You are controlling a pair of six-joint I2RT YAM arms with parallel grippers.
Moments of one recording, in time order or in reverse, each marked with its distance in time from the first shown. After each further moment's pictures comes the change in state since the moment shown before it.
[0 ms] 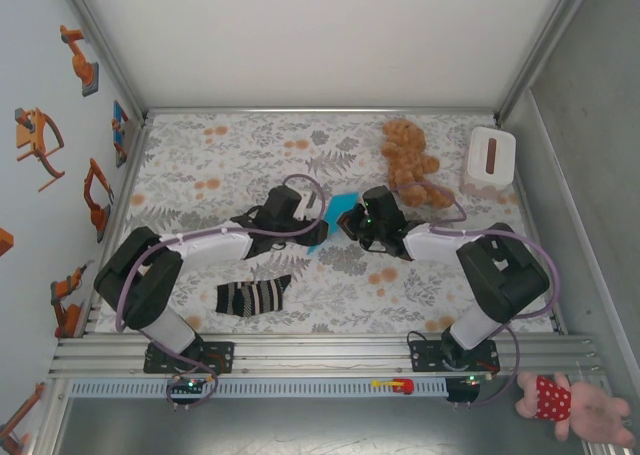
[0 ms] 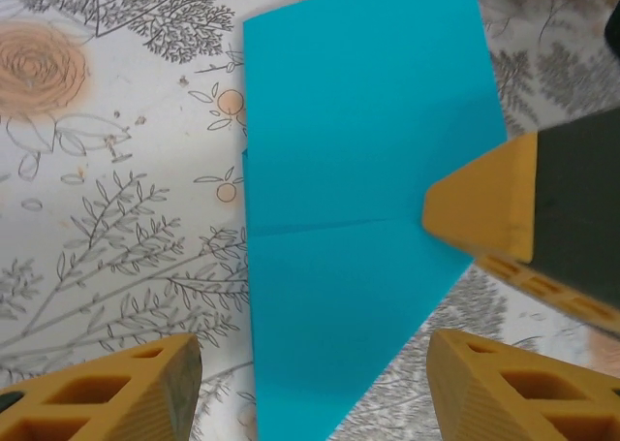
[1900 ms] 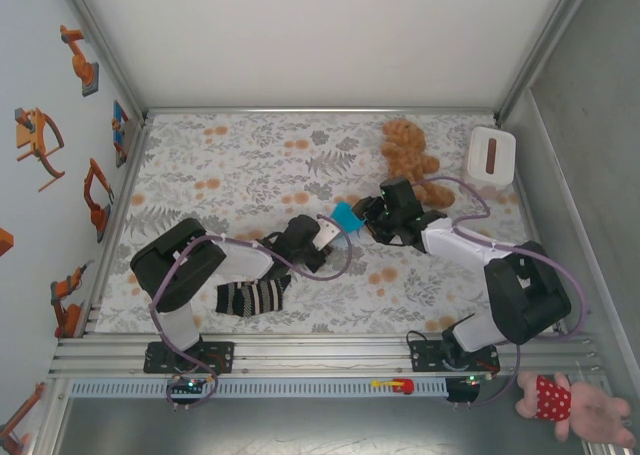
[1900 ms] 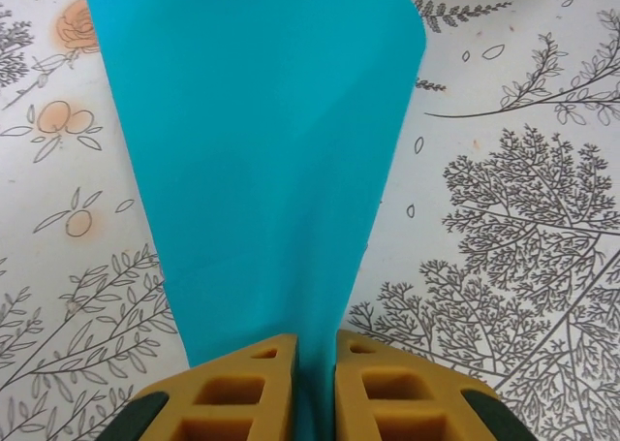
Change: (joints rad) left arm -0.138 0.187 -0.103 0.318 -0.114 0.447; right arm -0.098 -0.153 0.051 -0.331 0.051 -0.040
